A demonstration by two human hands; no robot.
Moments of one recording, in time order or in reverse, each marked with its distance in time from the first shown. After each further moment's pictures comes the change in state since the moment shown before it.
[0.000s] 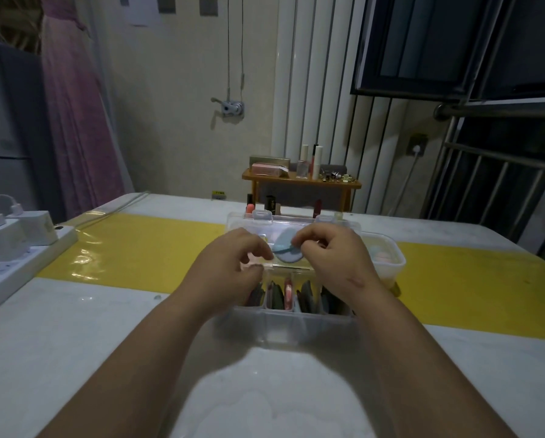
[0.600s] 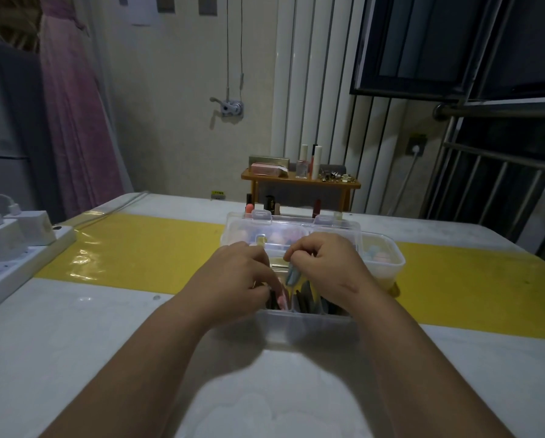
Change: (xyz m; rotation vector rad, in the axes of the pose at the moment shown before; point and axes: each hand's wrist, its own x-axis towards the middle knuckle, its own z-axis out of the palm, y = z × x) left_hand 0.000 0.002 0.004 0.322 -0.249 0.133; right_hand -0.003 -0.002 0.002 -0.111 -0.129 0.035
